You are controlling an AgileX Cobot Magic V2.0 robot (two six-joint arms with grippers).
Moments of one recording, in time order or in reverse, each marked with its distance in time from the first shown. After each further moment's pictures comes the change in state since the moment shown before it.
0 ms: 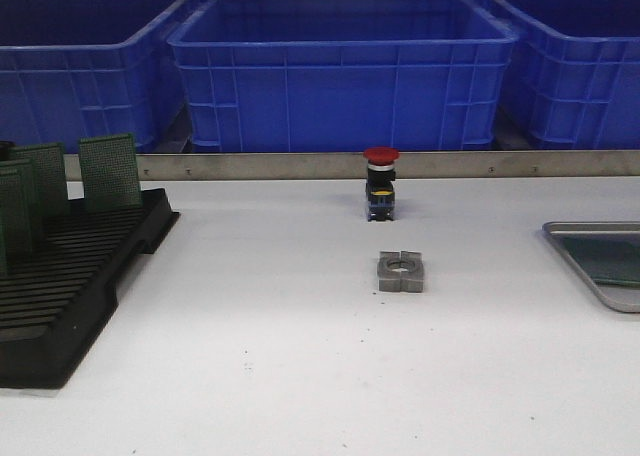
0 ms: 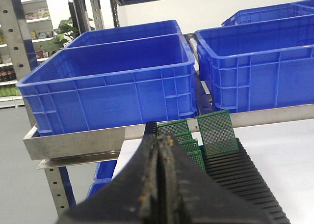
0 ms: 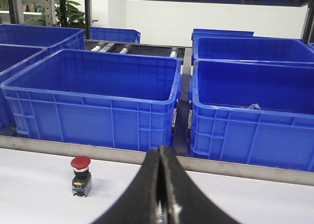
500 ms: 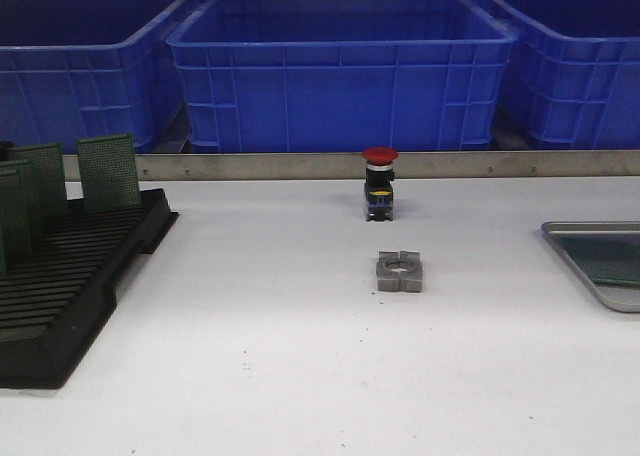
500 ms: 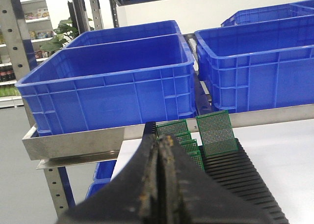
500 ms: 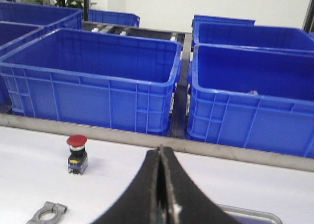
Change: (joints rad) left arm 0.000 0.000 0.000 -0.002 0.000 0.000; right arm 0.000 0.000 0.039 -0.568 0.021 0.530
